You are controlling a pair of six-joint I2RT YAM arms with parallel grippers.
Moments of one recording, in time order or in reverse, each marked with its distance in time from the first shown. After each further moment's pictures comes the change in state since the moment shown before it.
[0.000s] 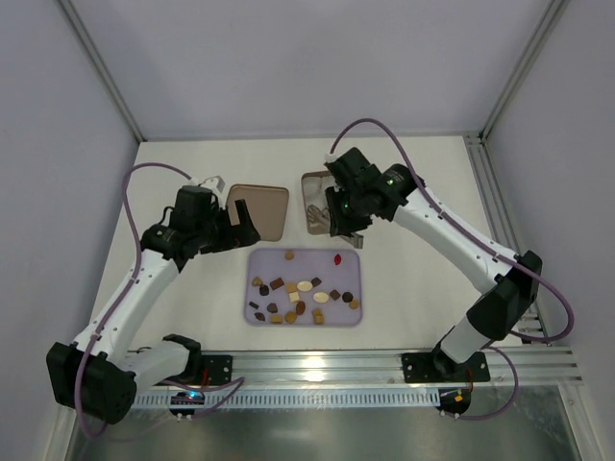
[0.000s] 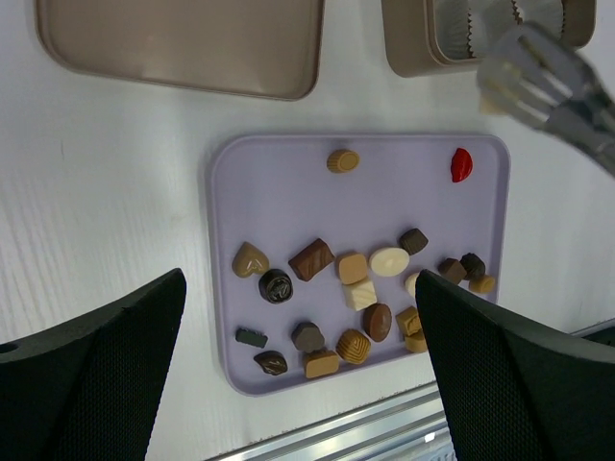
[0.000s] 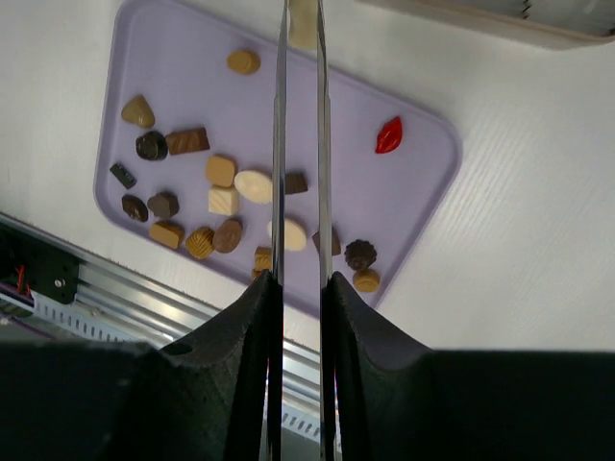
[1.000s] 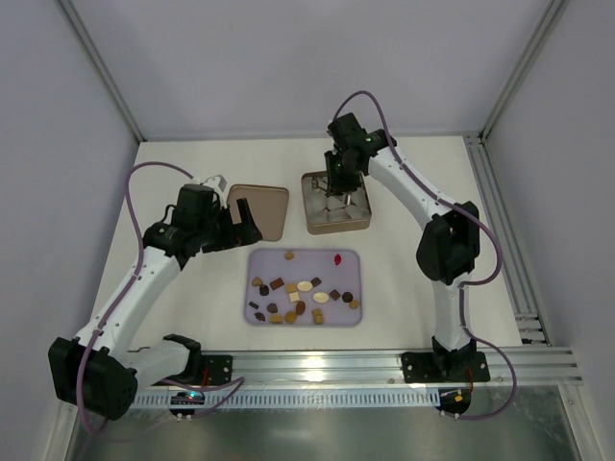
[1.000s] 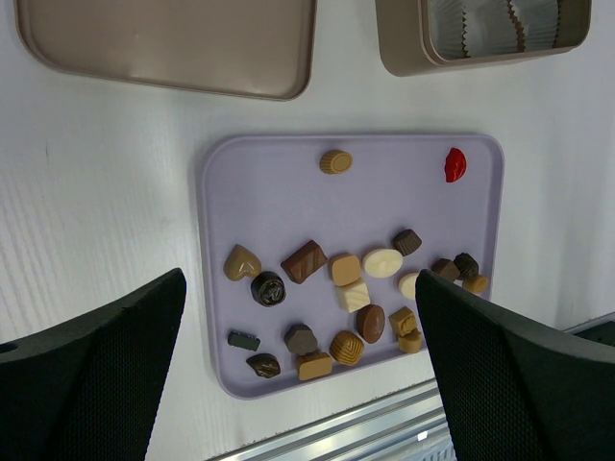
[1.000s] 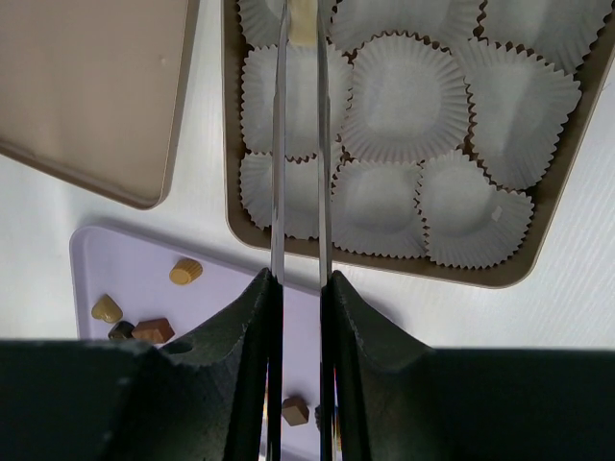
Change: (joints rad) left arm -0.002 0.038 0.005 0.016 0.023 -0.014; right arm -0.274 0.484 0.400 0.093 -0.064 -0.079
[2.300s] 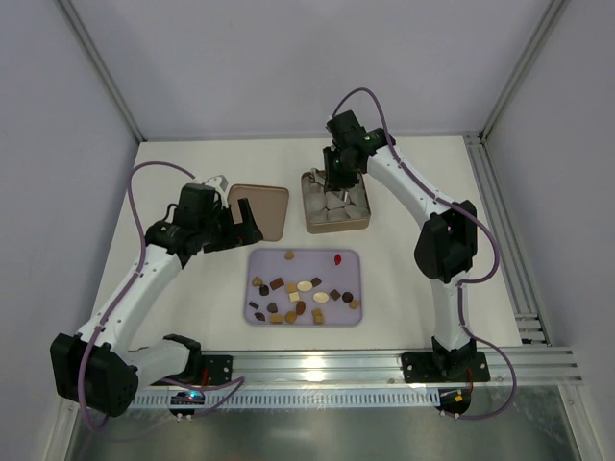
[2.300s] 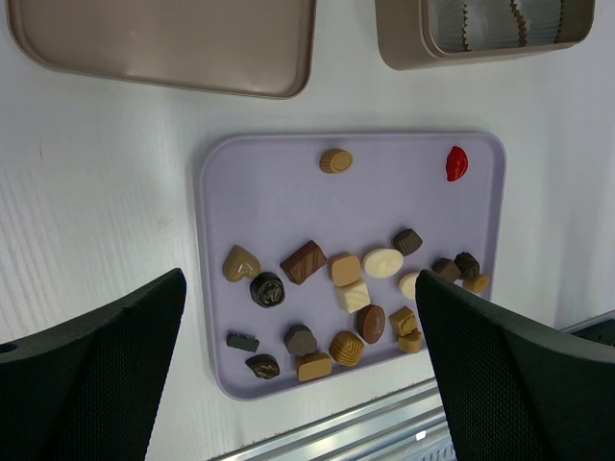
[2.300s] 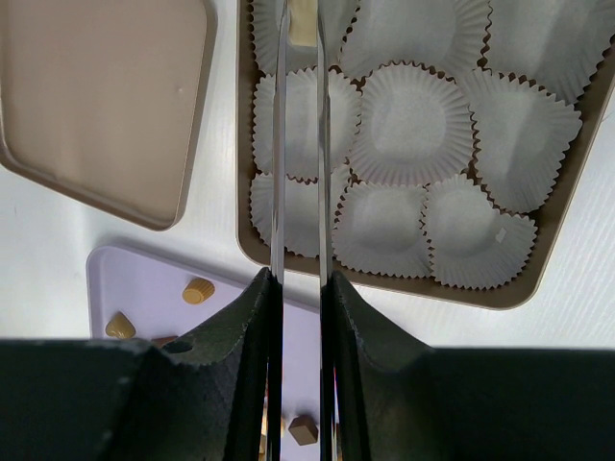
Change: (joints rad) left arm 0.000 0.018 0.000 0.006 0.007 0.000; right arm 0.000 0.023 0.030 0.035 0.000 0.013
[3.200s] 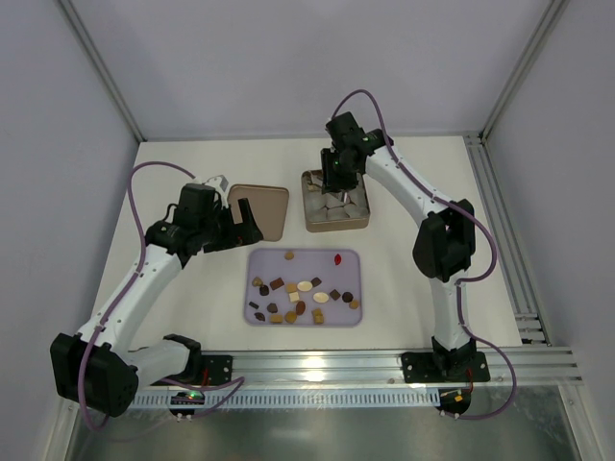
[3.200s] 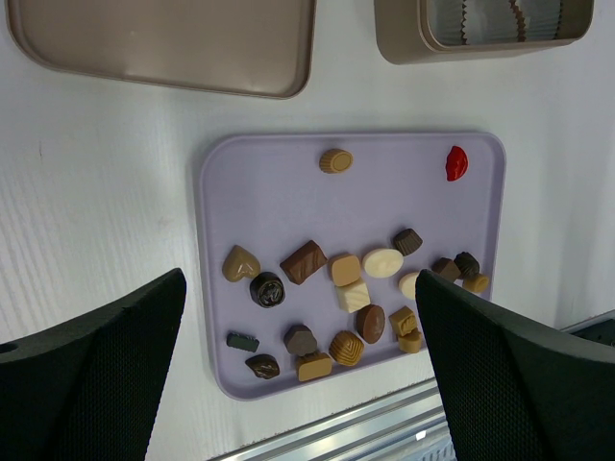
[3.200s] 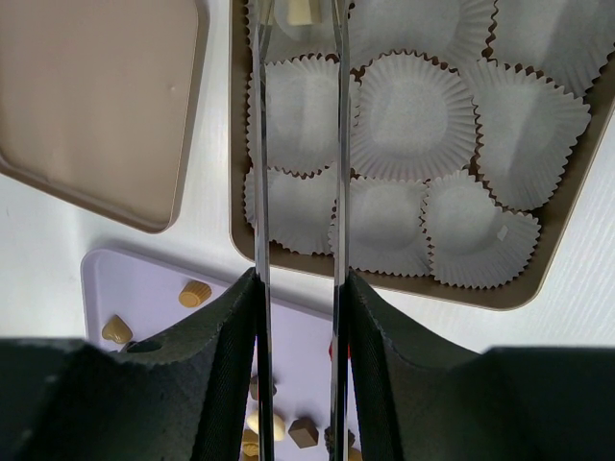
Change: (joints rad) left arm 0.000 0.000 0.000 0.000 0.001 0.000; right arm 0.000 0.016 0.000 0.000 0.001 0.007
